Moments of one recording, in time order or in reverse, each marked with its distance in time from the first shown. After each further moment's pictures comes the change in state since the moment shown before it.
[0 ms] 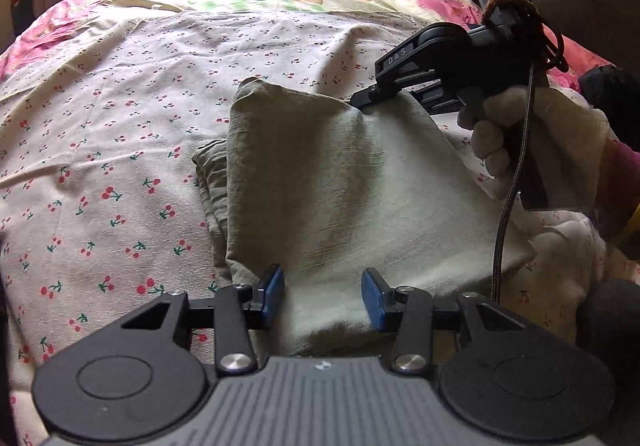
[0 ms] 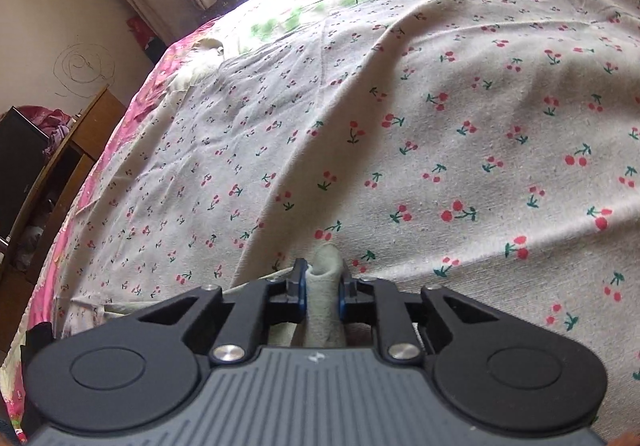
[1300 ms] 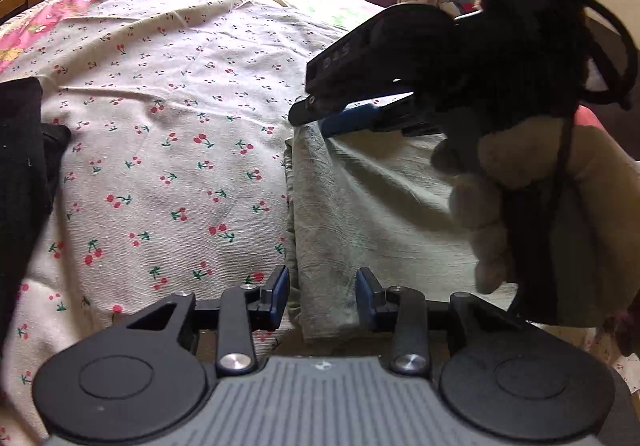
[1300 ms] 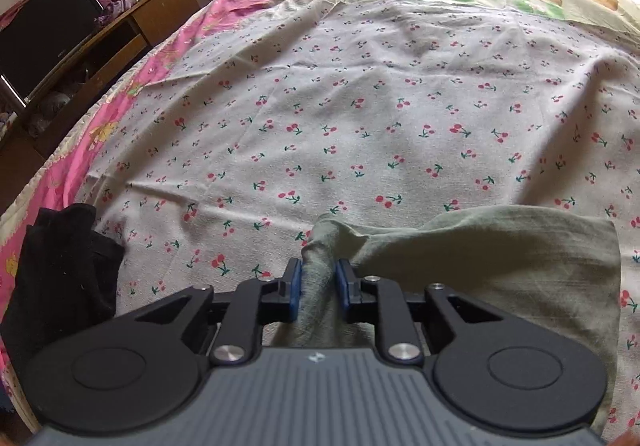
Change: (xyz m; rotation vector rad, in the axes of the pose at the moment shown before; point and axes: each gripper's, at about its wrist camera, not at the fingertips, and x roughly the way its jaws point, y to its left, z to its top) left arm -0.031 0.032 -0.026 -0.308 -0.078 0.082; right arm 0.011 0.166 -0.053 -0.326 0.129 0.036
